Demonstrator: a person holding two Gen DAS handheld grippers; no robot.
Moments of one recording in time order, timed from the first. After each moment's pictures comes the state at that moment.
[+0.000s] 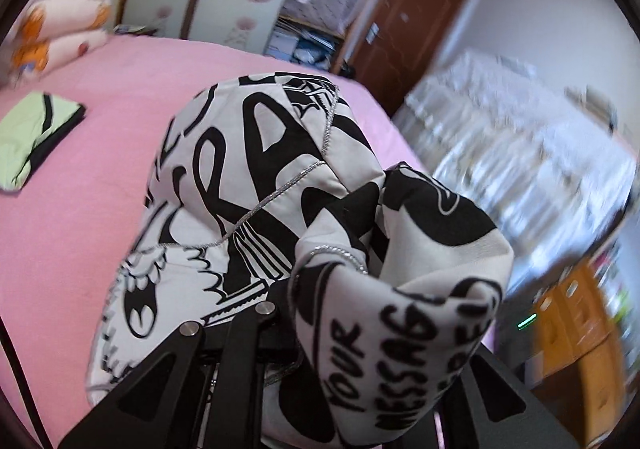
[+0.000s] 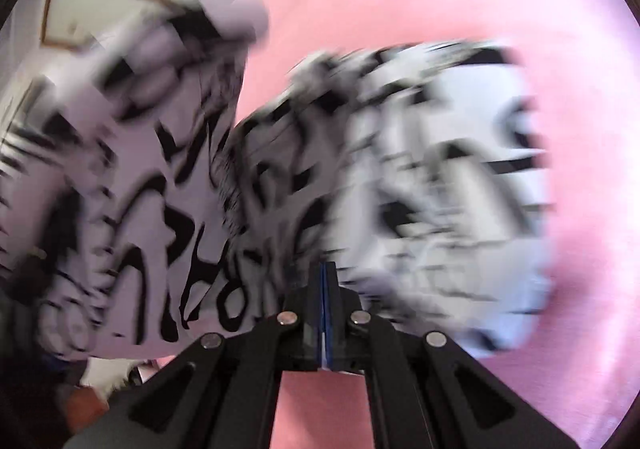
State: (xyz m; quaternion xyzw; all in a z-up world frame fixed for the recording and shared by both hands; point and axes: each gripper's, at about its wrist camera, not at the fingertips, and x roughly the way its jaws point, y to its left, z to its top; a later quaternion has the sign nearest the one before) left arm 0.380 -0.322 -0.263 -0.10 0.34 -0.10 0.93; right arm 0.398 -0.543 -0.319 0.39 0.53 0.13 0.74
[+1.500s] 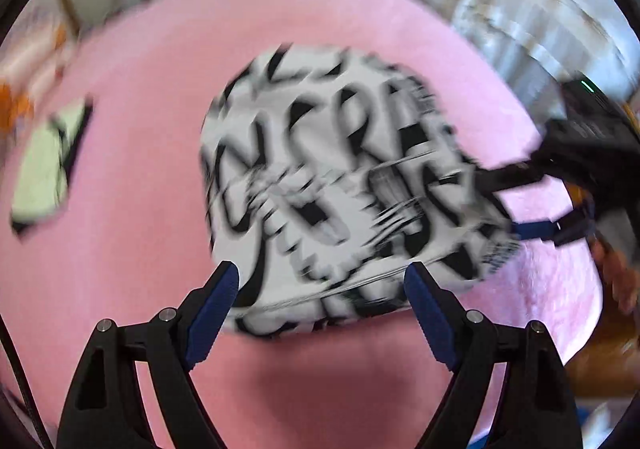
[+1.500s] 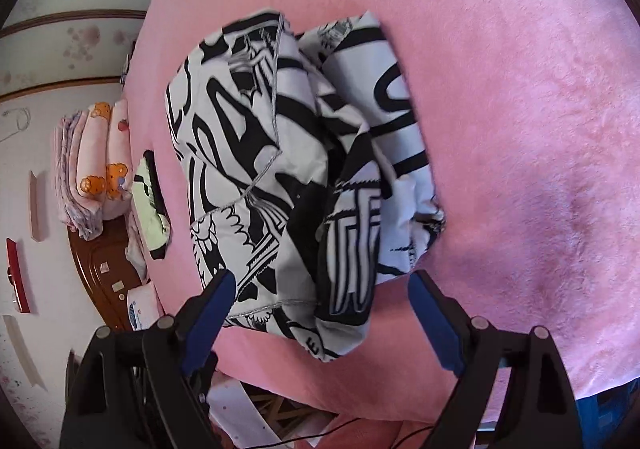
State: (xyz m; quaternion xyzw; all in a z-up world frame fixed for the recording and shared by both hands) left arm 0.339 -0.323 -0.275 0.06 0.54 -0.08 0.84; right arm 0.423 -0.512 -0.309 0.43 0.65 0.08 0.62
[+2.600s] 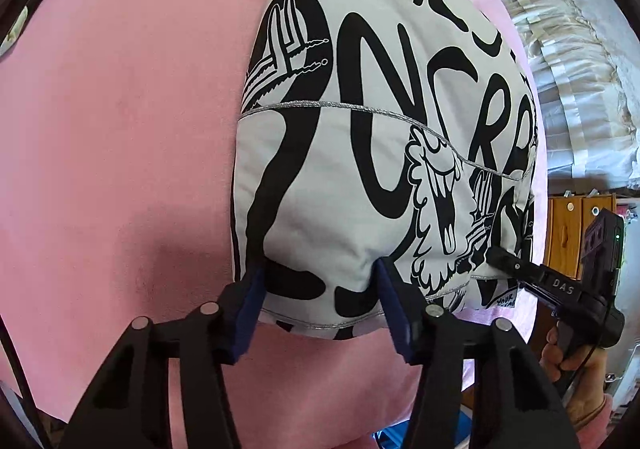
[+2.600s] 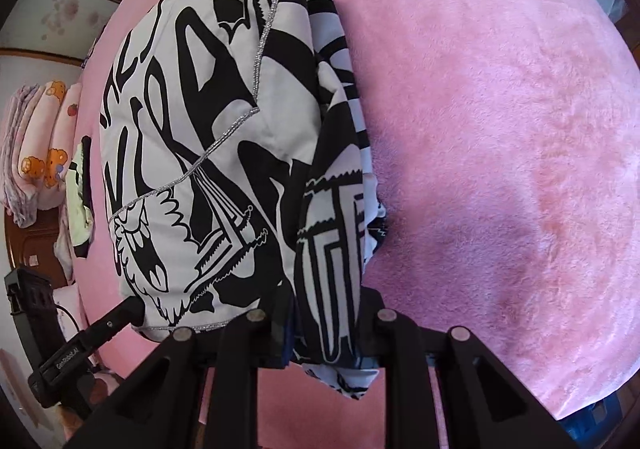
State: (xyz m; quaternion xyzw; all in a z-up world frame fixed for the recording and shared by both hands) left arm 0.369 -0.251 -0.361 -0.13 0.67 -0.09 0.73; right arm 0.401 -0.457 -0.341 0.30 0.65 0.00 0.69
